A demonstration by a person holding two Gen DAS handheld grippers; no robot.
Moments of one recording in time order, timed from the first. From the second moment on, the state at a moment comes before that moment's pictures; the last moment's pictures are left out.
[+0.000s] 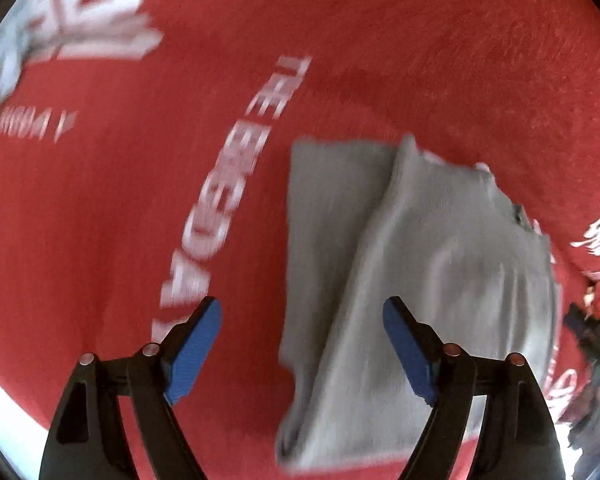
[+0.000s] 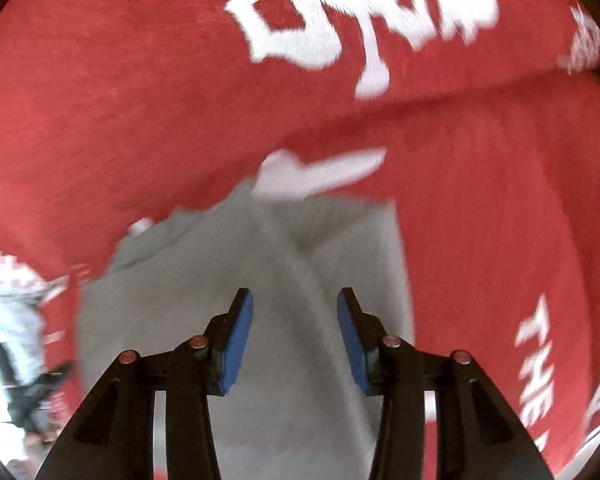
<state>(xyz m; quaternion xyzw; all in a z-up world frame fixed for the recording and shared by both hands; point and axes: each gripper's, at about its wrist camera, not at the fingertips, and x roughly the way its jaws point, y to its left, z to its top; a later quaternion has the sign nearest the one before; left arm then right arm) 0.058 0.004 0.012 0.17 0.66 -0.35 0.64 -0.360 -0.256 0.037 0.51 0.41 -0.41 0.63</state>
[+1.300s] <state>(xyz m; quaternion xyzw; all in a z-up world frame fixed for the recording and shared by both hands) -0.006 0.088 0.013 0.15 0.68 -0.32 0.65 -0.455 -0.122 0.014 0.63 0.37 -0.43 0.53</state>
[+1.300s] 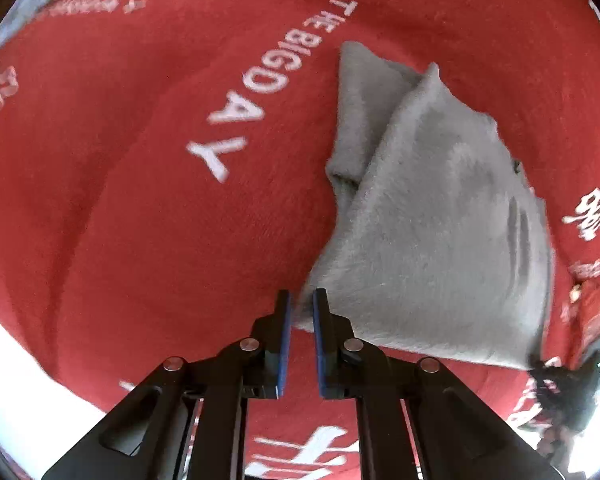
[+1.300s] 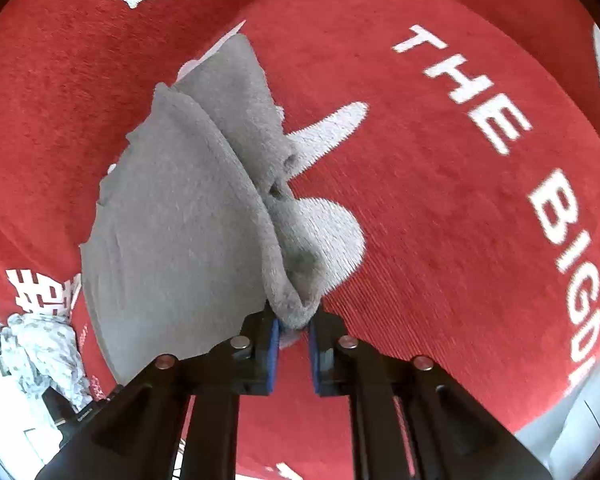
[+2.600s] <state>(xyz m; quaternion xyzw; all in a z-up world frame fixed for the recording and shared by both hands) 0.028 -0.082 -0.008 0.25 0.59 -0.39 0.67 -0.349 -0.241 0.002 0.53 0.44 -0.42 0.59</state>
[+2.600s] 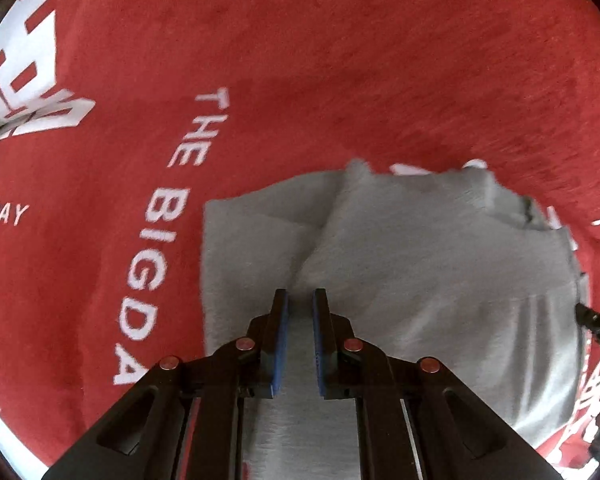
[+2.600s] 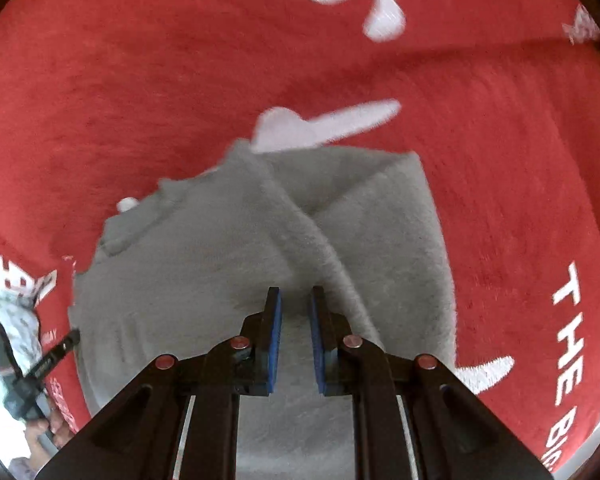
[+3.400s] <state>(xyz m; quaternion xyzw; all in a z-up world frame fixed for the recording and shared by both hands) -0.008 -0.031 0.020 0.29 0.60 -0.39 0.64 -0.366 -0.184 0.039 0.56 0.42 -0.41 0.58</state>
